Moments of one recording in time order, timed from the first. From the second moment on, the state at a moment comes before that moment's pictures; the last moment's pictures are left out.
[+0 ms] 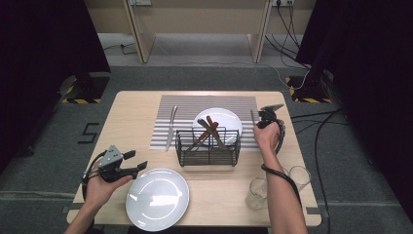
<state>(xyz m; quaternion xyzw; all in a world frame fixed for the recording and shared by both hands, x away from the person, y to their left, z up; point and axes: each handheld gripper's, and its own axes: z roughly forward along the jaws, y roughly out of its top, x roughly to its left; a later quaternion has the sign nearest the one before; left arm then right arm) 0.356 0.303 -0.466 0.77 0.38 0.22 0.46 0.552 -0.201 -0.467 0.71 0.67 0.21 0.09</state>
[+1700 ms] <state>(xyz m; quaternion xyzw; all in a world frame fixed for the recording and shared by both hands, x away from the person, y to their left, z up) 0.357 0.303 -0.466 0.77 0.38 0.22 0.46 0.551 -0.168 -0.467 0.68 0.70 0.18 0.12</state>
